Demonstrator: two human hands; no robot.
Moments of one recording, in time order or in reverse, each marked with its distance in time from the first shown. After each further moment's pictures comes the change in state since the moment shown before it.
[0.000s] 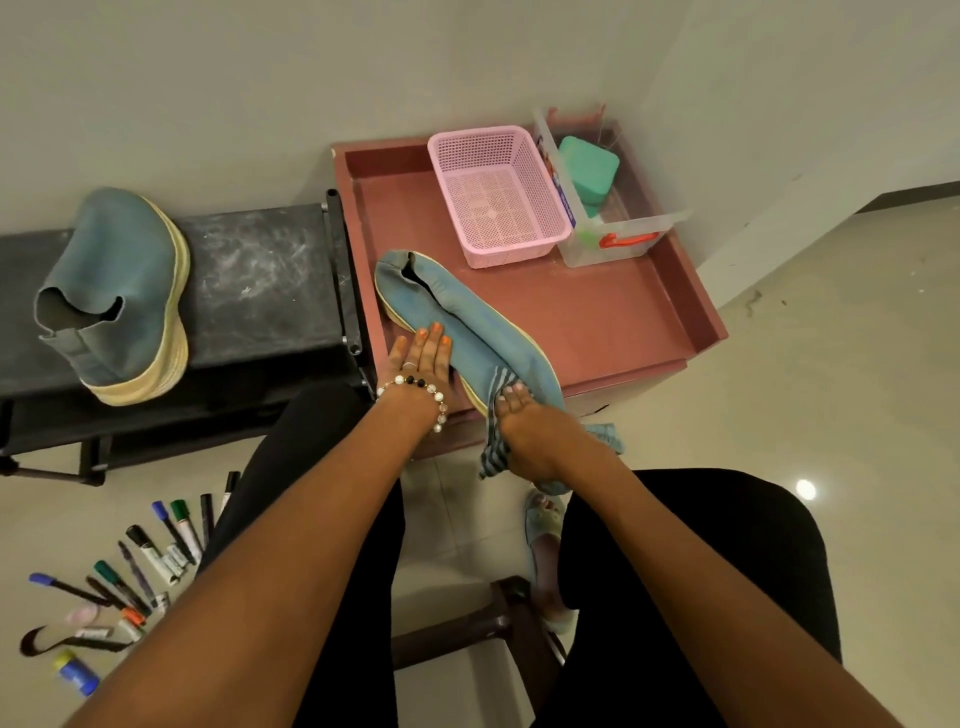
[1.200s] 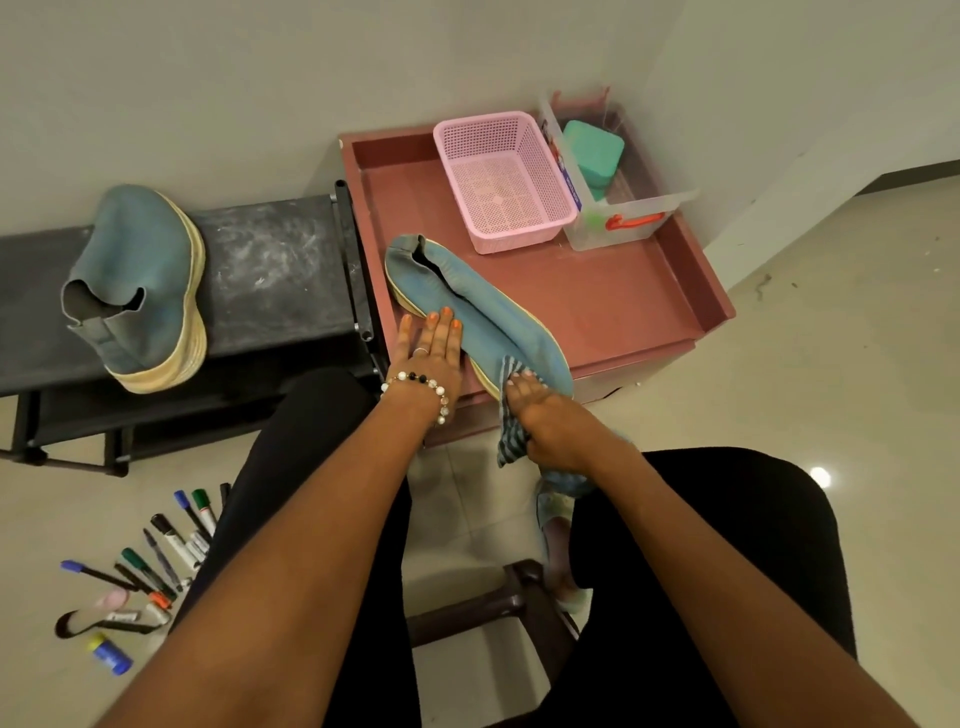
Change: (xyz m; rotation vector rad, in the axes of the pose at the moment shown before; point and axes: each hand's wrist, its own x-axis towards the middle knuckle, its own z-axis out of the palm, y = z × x) left_hand 0.004 0.000 0.021 0.018 0.153 -0.013; right_hand -0.006 0.007 0.020 0.071 0.108 -0.055
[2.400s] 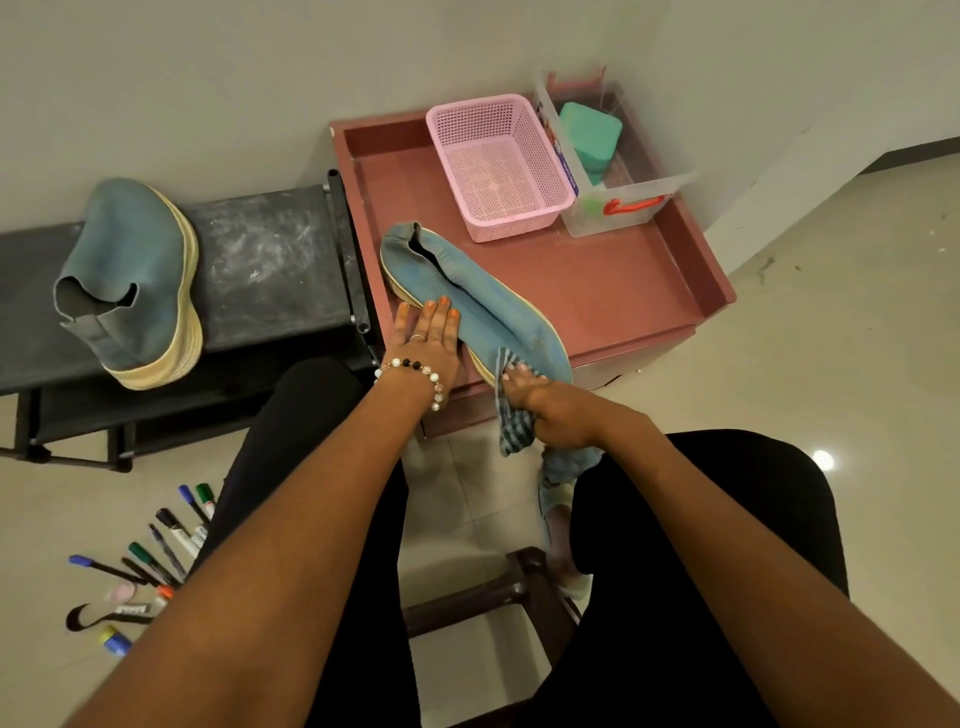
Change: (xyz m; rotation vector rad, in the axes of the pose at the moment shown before) left_hand 0.002 -0.002 -0.009 -0.004 -0.032 0.034; right_hand 0.005 0.013 -0.008 0.124 -0.187 -0.040
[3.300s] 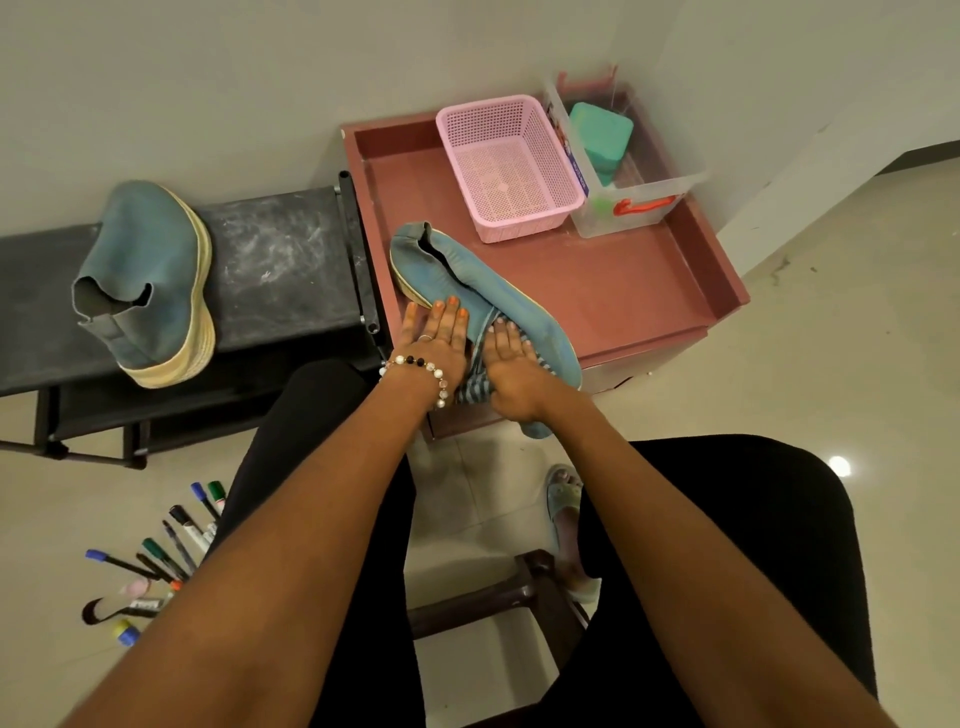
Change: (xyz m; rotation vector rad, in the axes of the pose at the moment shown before) left_hand 0.002 -0.004 0.000 -0.017 -0.010 0.024; right_hand 0.045 -0.032 -0.008 0.002 0.172 0.099
